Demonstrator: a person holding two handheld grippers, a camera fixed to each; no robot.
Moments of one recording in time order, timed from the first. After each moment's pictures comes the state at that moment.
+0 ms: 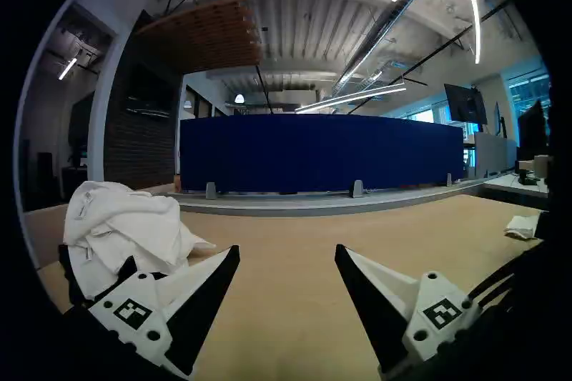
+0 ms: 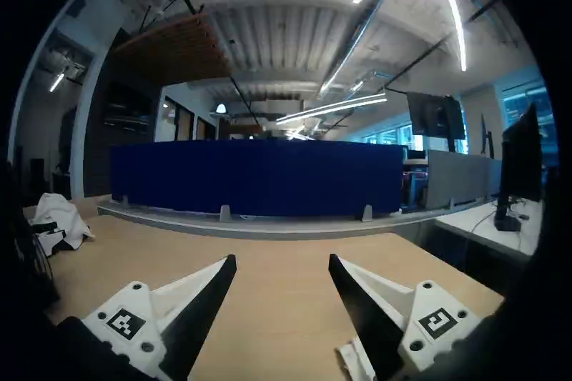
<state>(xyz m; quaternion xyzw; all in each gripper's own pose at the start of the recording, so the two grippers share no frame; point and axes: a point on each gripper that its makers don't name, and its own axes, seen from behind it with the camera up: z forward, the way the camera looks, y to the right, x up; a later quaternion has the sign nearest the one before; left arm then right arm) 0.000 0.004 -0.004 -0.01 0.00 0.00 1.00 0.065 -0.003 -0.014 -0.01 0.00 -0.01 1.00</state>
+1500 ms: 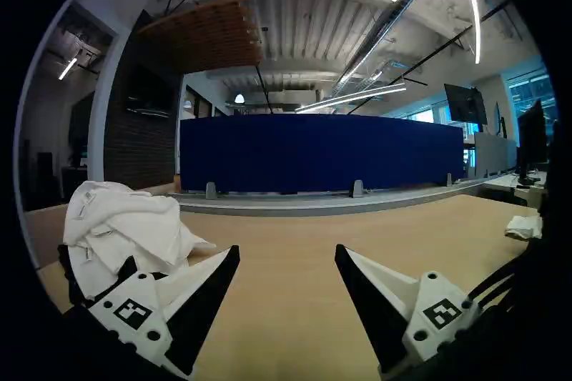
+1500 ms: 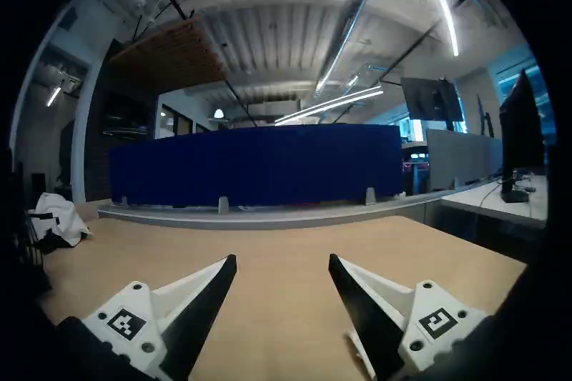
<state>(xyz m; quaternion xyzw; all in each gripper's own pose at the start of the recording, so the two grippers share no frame) 0.001 0.005 -0.004 -0.01 0.00 0.00 1.00 0.009 0.006 -0.001 0.00 0.00 0.02 1.00</state>
